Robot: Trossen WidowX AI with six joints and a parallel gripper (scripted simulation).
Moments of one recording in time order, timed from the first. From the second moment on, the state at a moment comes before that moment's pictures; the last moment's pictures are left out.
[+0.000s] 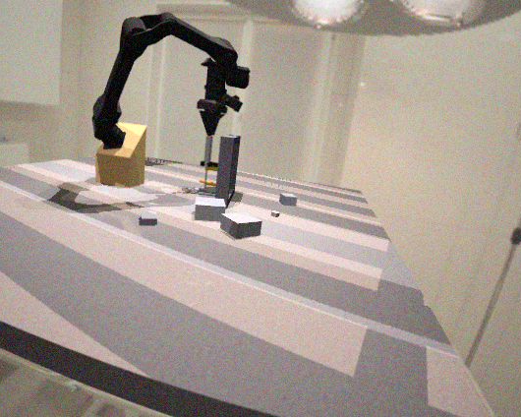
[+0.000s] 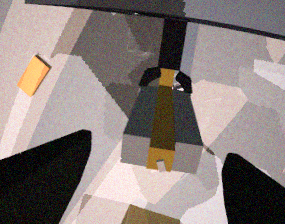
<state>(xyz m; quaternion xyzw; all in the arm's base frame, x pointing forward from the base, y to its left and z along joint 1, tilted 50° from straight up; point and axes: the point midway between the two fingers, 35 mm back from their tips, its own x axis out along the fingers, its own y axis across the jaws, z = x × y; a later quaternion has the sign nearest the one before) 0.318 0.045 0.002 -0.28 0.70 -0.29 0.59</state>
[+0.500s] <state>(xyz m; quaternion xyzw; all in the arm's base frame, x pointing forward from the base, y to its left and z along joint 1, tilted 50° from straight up) 0.314 0.027 -0.014 -0.28 0.70 -0.29 0.59</state>
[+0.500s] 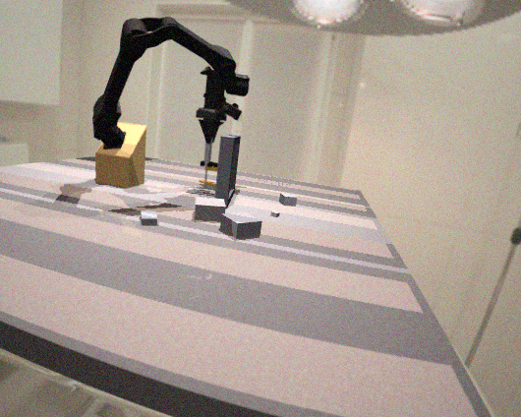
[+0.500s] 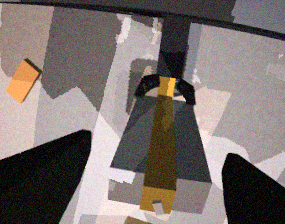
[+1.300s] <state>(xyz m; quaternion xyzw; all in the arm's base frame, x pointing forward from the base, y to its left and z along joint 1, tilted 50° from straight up) 0.308 0.009 -0.028 -0.28 0.70 -0.29 0.59</state>
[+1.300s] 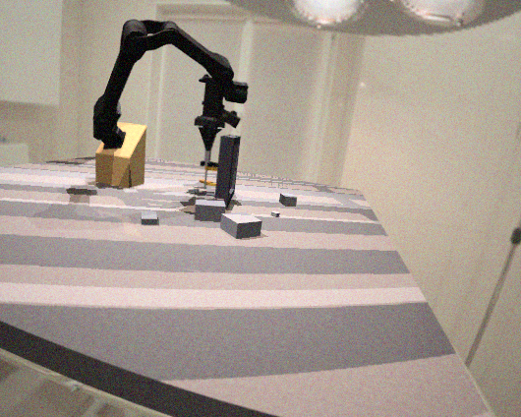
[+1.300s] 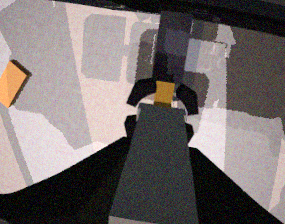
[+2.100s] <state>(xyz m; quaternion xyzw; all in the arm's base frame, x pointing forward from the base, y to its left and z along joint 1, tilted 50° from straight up) 0.308 0.009 -0.029 -0.39 0.75 -0.15 0.52</state>
